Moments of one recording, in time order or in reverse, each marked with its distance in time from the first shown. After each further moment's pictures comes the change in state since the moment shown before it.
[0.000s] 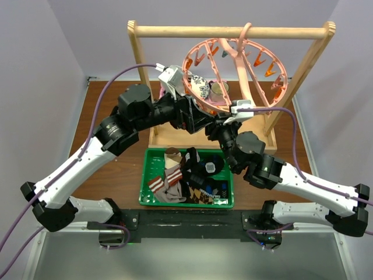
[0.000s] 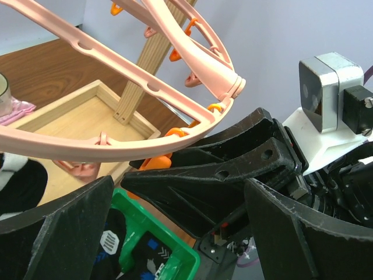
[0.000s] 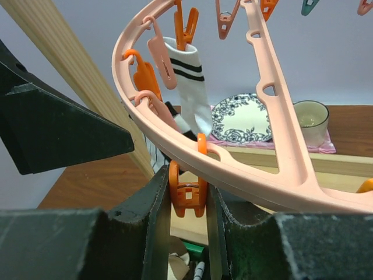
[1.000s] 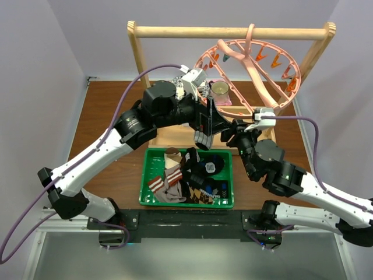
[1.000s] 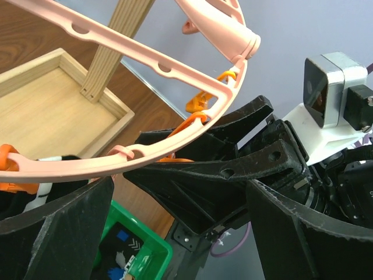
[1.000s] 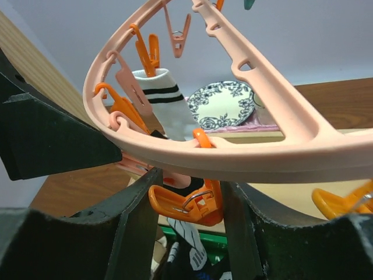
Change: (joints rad) left arm -0.067 0.175 0.146 -0.075 -0.014 -0.074; right arm -0.019 -0.207 -0.097 -0.156 0.048 0.091
